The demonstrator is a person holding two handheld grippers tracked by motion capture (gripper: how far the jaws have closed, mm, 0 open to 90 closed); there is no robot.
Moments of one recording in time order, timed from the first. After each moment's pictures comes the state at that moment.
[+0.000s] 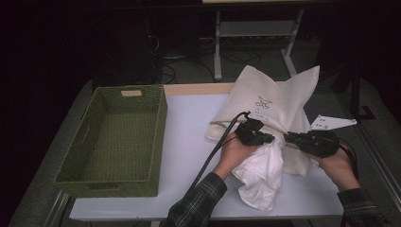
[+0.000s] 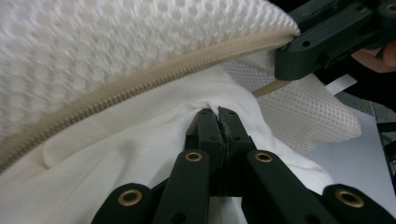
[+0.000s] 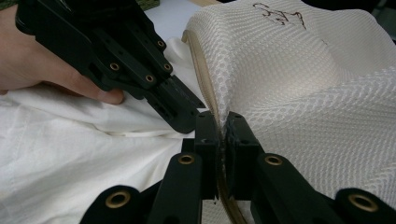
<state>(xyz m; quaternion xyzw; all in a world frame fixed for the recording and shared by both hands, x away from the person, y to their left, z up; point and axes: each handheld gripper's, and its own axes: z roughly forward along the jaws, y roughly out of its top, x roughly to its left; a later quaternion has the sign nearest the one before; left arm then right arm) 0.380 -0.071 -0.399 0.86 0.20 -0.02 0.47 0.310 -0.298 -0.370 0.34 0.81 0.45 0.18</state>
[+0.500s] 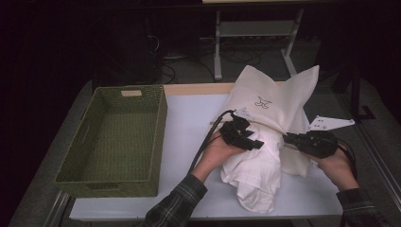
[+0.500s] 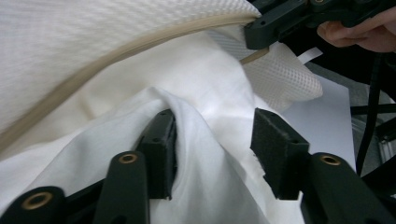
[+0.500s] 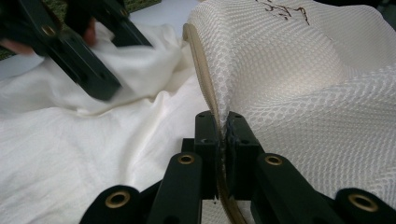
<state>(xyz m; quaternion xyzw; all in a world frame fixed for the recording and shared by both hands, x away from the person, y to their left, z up) 0.368 -0.013 -0.365 0.87 0.21 -0.02 0.44 0.311 -0.296 -0.372 0.34 0.81 0.44 0.18</state>
